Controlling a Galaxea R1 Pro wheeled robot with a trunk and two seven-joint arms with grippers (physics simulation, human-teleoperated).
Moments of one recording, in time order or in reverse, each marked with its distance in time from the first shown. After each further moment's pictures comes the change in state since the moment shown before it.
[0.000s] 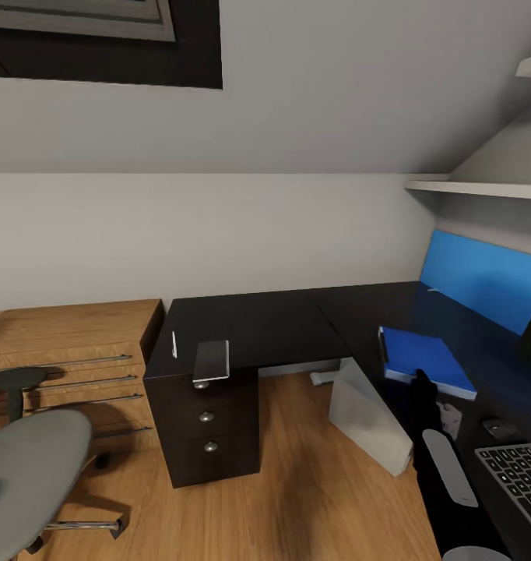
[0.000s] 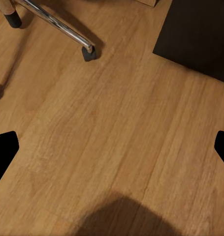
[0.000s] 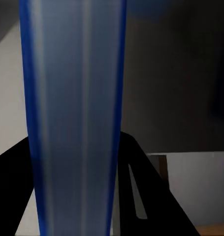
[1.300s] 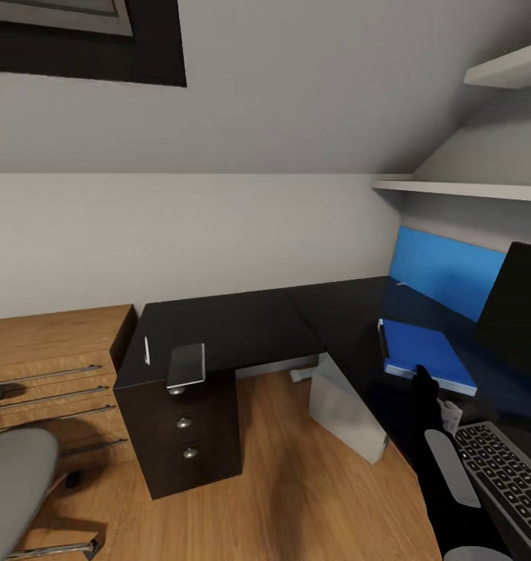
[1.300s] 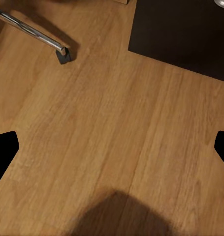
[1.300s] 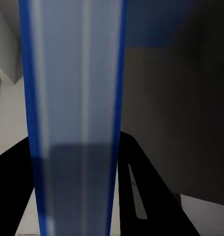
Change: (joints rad) left arm 0.000 0.000 0.000 0.000 0.000 0.000 0.000; right arm 0.000 -0.004 -0.002 -0.003 -0.036 0.018 0.067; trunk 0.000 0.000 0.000
